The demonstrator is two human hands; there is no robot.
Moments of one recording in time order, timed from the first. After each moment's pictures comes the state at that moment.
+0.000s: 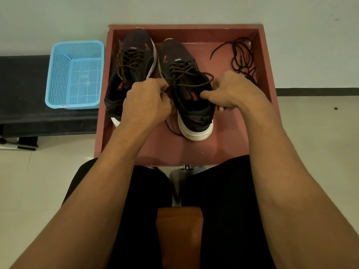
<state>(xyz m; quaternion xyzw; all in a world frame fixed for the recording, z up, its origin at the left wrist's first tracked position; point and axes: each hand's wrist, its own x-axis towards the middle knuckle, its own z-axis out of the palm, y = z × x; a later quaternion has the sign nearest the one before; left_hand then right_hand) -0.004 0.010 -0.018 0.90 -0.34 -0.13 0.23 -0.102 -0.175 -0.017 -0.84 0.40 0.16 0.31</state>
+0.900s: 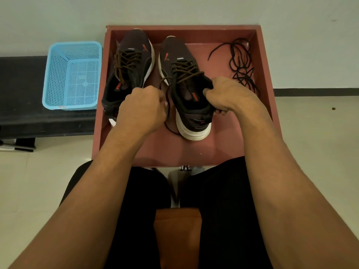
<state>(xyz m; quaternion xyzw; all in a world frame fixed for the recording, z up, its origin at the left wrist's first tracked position) 0.005 0.013 -0.030 0.92 -0.34 -0.17 0.12 -0.099 -0.170 -0.022 -0.85 0.39 0.16 0.32</state>
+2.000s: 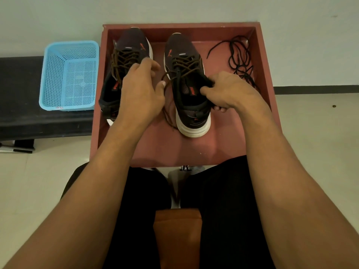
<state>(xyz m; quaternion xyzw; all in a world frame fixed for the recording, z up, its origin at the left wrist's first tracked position) 0.014 0.002 -0.027 0.89 -0.32 -0.10 0.31 -0.099 -0.177 -0.027 -0.84 0.40 0.14 0.35</state>
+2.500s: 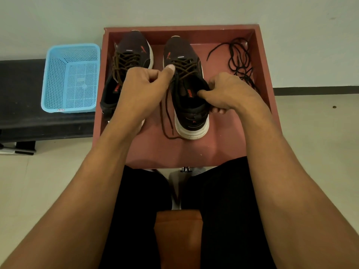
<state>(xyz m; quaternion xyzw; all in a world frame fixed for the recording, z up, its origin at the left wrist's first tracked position) 0.004 0.001 0.000 0.81 -0.22 -0.25 0.49 -0.102 -0.172 -0.018 -0.83 0.41 0.14 0.35</state>
